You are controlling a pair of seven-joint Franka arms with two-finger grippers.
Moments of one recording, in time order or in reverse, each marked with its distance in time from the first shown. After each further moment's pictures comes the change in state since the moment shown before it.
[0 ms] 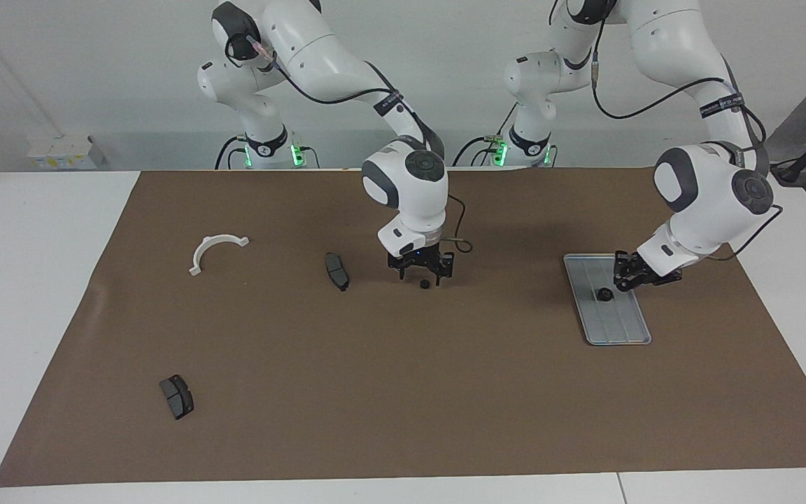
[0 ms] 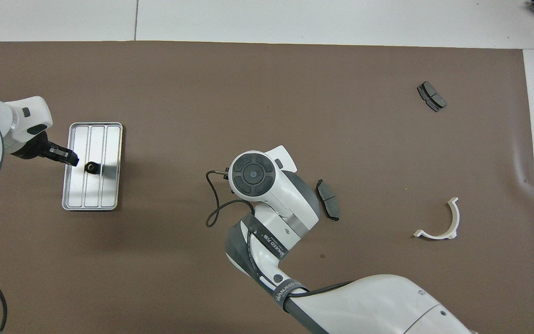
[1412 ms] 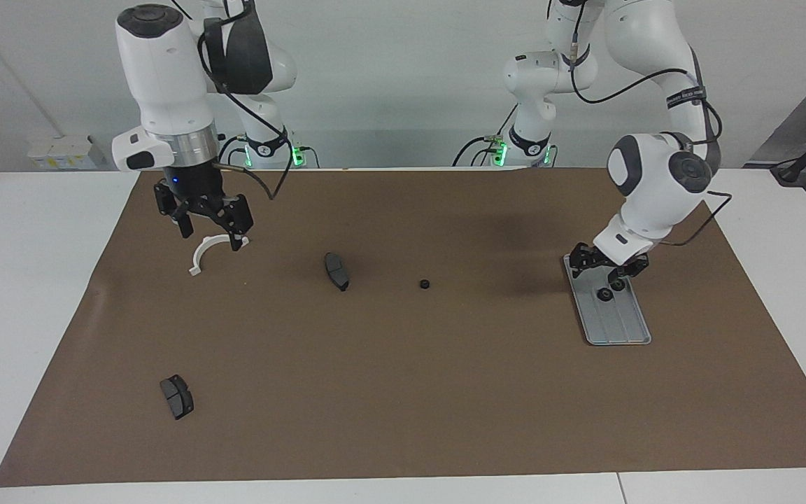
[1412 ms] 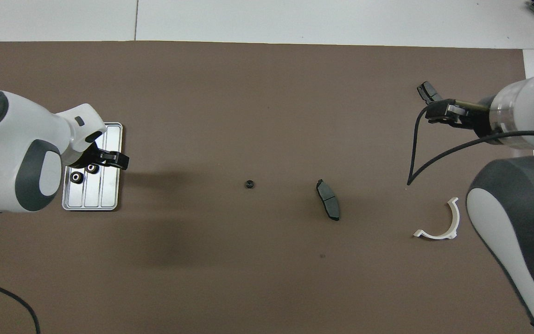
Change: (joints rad) left arm -0.216 -0.111 -0.020 -0.139 0.000 0.111 -0.424; right arm -0.545 -0.534 -0.014 -0.055 0.000 -0.371 -0.563
